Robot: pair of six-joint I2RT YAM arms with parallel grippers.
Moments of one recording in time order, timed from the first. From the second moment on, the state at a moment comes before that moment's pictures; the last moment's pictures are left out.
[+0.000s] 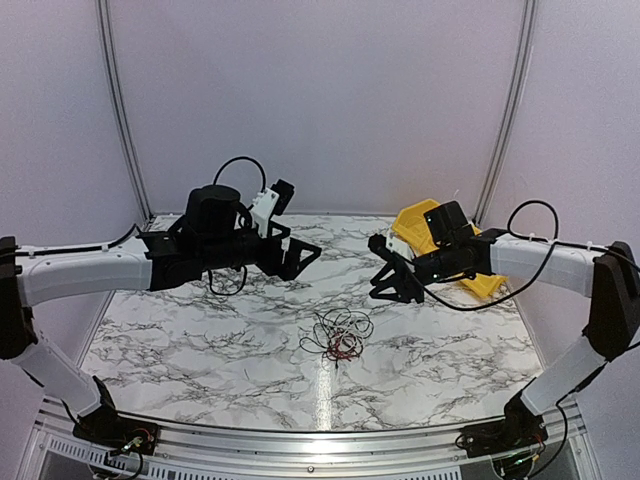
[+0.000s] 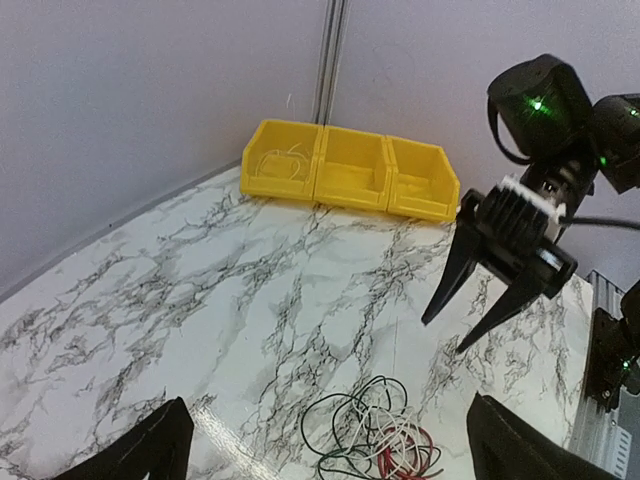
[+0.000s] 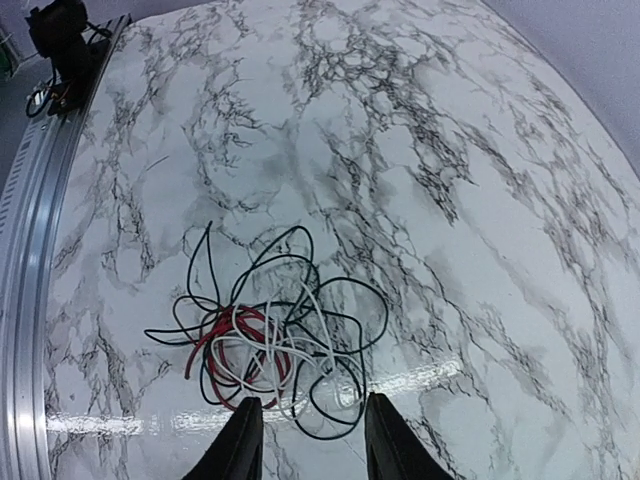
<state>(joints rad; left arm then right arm) -0.85 1.53 1.11 0.07 0.09 -0.14 0.45 1.51 1.02 -0.37 -0.71 -0.59</state>
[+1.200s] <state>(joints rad) -0.89 1.61 0.75 0.30 0.12 -0.48 0.70 1.87 1.32 -0.63 -0.41 -0.75</state>
